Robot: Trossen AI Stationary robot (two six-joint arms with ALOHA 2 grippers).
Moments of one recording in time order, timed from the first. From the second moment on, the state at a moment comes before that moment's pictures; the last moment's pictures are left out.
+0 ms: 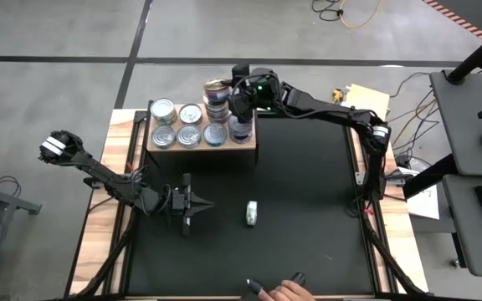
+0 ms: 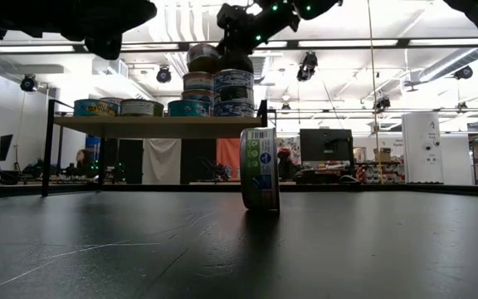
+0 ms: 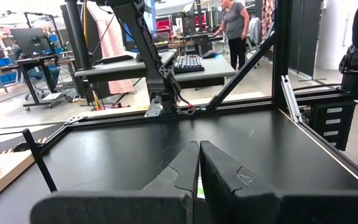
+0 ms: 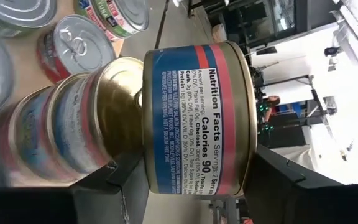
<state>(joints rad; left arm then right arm) -0.50 1.19 0.36 0.82 -0.54 0.09 -0.41 1.92 1.83 -0.19 0.11 -1.18</state>
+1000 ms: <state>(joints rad) -0.50 1.19 0.36 0.82 -0.54 0.09 -0.40 1.94 1.83 -0.18 0.11 -1.13</state>
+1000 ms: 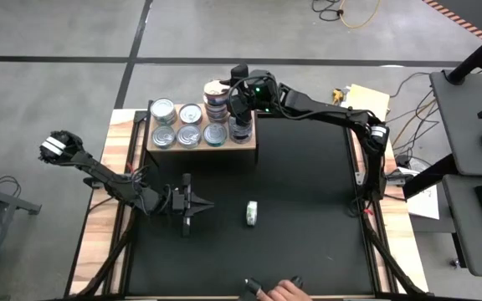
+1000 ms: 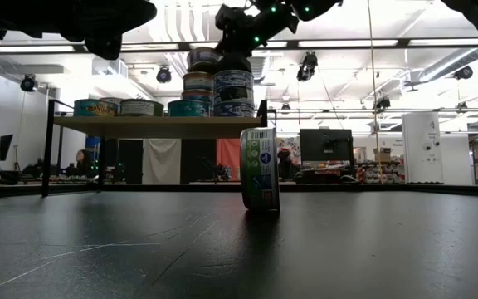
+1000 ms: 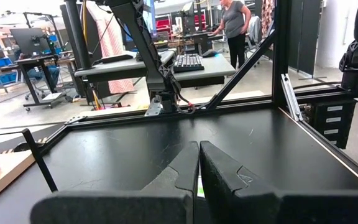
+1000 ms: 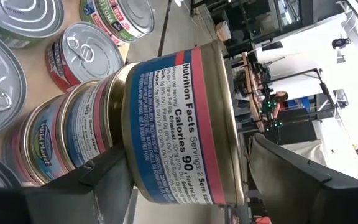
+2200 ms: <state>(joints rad) -0.50 1.19 0.36 0.82 -0.54 0.10 -0.39 1.94 1.87 -0.24 0.09 -1.05</state>
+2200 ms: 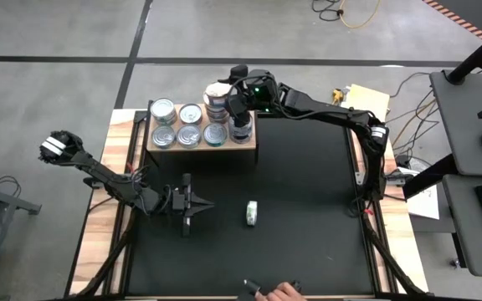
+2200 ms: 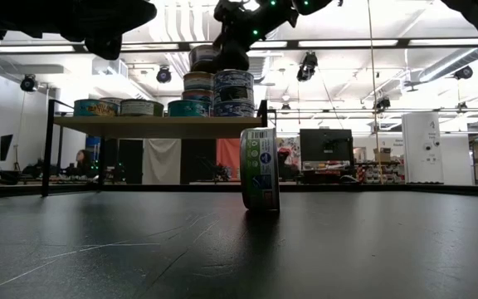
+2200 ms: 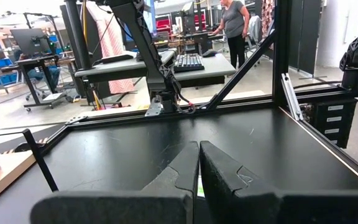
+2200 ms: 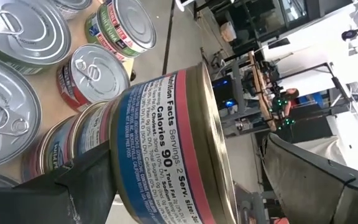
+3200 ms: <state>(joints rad) -0.50 1.19 0.36 0.83 -0.54 0.12 -0.44 1.95 1.88 -0.18 -0.12 -0.77</state>
